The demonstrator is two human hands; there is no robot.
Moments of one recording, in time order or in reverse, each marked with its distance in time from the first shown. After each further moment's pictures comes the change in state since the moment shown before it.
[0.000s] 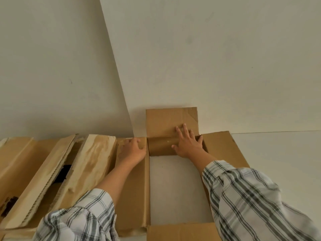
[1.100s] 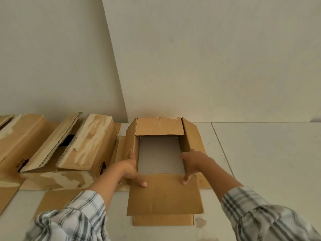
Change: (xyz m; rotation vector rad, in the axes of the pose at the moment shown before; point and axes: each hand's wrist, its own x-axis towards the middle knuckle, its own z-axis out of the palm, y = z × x) left_hand -0.175 -0.010 0.024 0.108 -0.638 -0.167; right_hand -0.204 0.061 0.001 -0.234 -0.361 -0.052
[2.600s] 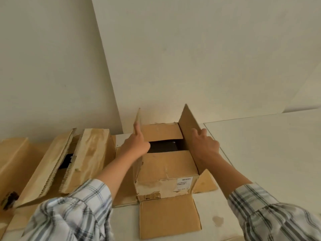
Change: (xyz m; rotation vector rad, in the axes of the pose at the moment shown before) left_hand -0.007 0.028 -0.071 0.063 0.600 0.395; right_hand -0.012 -0.044 -0.028 0.114 0.592 0.467
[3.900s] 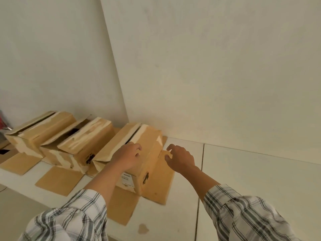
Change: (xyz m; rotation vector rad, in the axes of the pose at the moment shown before) left_hand -0.081 0.202 0.107 0.177 0.213 -0.233; right_hand 0.088 0.191 0.029 0.516 -0.132 -0.712
